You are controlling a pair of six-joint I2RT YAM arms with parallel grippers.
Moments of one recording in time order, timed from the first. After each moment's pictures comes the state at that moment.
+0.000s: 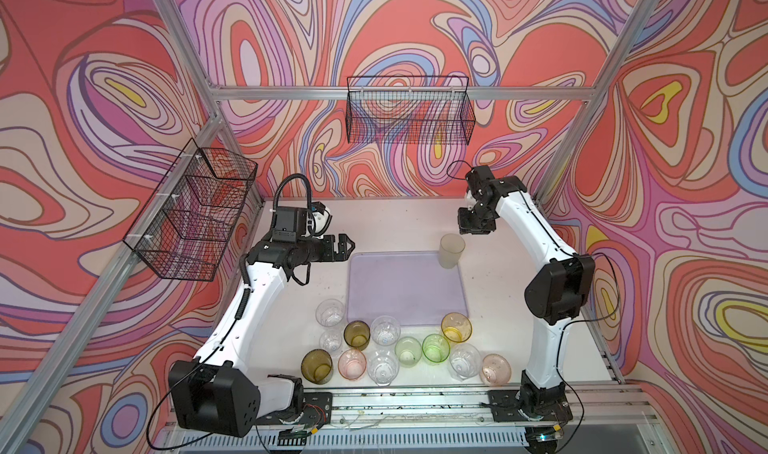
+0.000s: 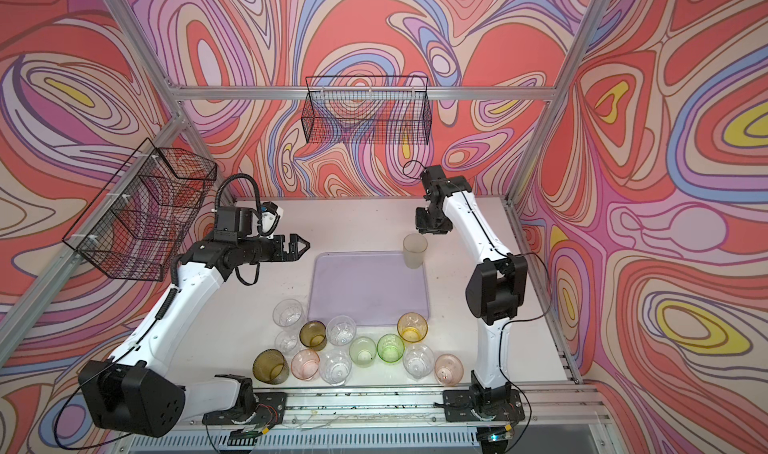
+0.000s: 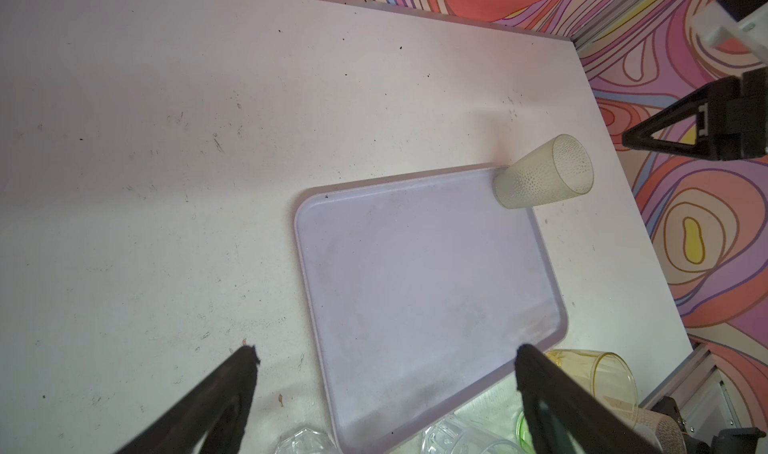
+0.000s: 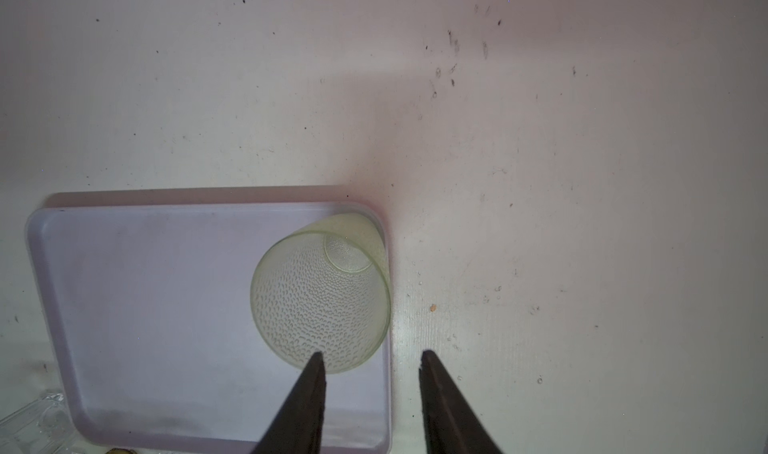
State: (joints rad) left arm -0.13 1.29 1.21 -0.71 0.38 -0.20; right arm 0.24 2.00 2.05 -1.28 -0.01 0.28
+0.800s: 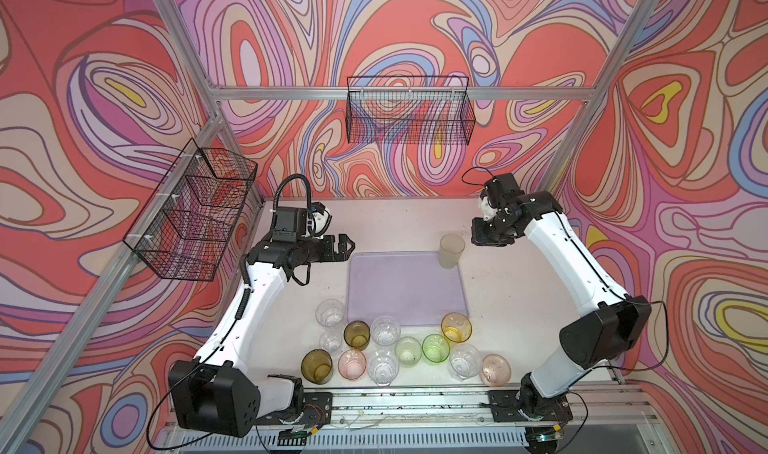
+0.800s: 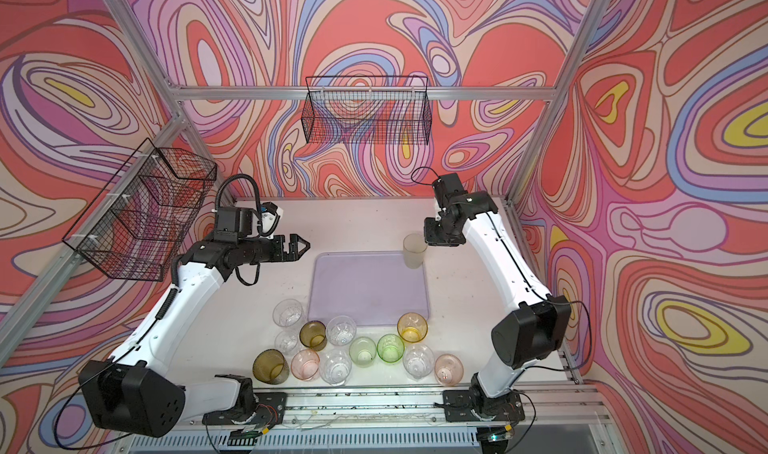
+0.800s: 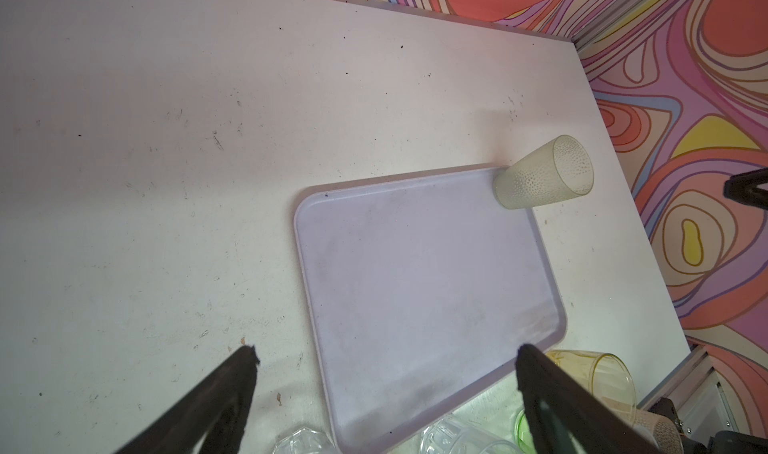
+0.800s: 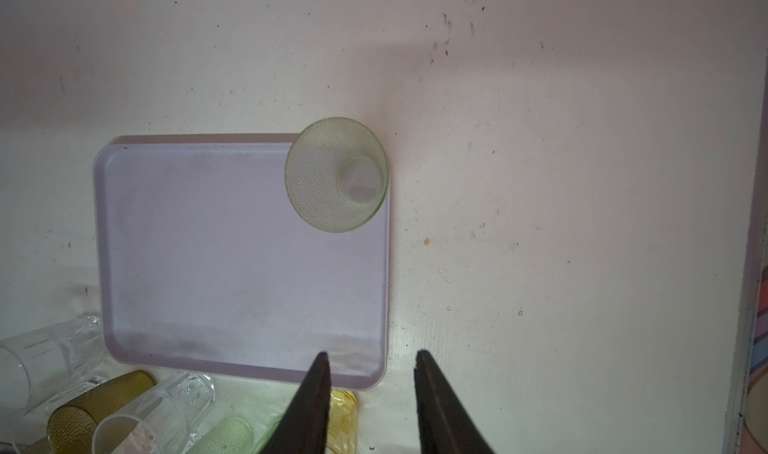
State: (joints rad) left arm -0.13 1.29 1.21 -0.71 0.38 -0.21; right arm 0.28 1.63 1.74 -1.25 -0.02 0.27
